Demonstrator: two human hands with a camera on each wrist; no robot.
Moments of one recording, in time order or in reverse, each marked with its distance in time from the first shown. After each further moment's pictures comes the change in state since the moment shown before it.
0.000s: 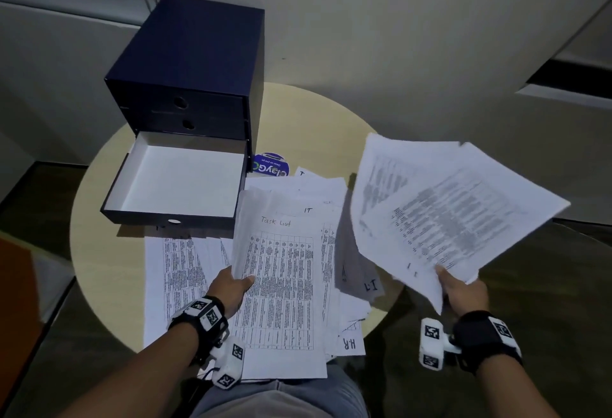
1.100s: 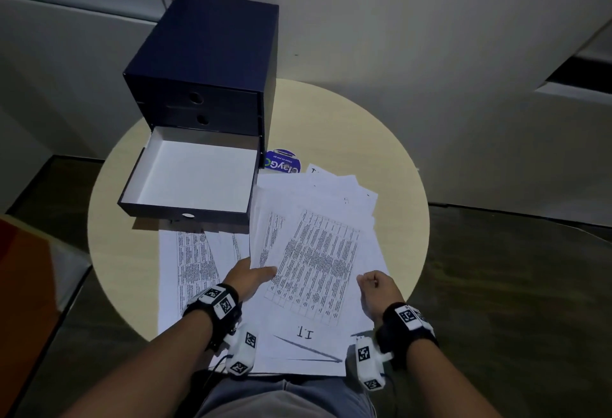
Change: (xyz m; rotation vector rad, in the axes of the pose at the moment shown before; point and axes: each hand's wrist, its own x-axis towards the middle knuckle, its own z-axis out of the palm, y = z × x) left_hand -0.016 0.029 -0.005 -0.192 -0.197 -0.011; right_hand -0.020 0.087 0.112 -0.614 -0.437 -0.015
